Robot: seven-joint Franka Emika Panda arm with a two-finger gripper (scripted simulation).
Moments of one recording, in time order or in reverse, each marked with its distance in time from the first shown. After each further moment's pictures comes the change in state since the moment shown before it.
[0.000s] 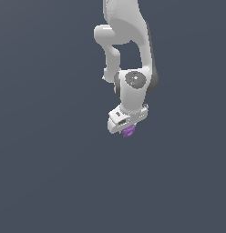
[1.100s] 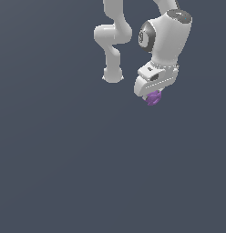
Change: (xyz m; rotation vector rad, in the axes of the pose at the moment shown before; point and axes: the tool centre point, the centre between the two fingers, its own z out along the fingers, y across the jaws) arm -0.028 -0.139 -0.139 -0.001 0.002 -0.002
